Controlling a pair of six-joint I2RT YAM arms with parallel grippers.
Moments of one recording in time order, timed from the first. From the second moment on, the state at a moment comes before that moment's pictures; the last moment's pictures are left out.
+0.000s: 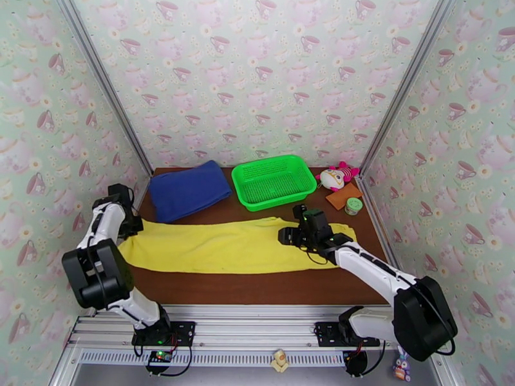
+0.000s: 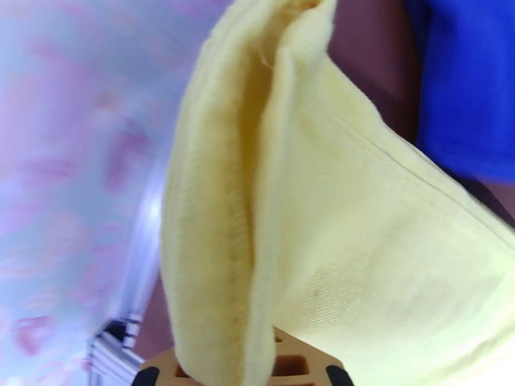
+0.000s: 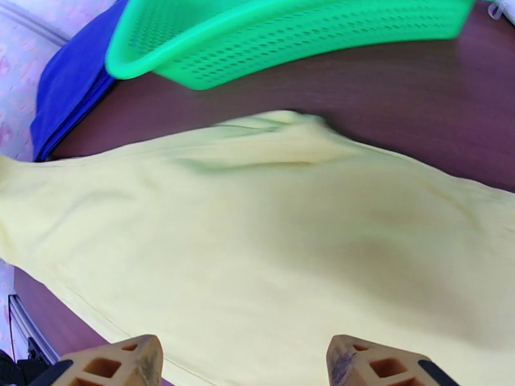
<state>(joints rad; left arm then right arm) 0.42 1.57 1.37 -0.97 -0.34 -0.01 0.42 1.31 0.75 -0.28 -0.18 0.42</state>
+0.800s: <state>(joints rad) 0.12 1.31 1.29 -0.95 -0.22 -0.23 0.35 1.43 0.83 -0.43 -0.04 0.48</state>
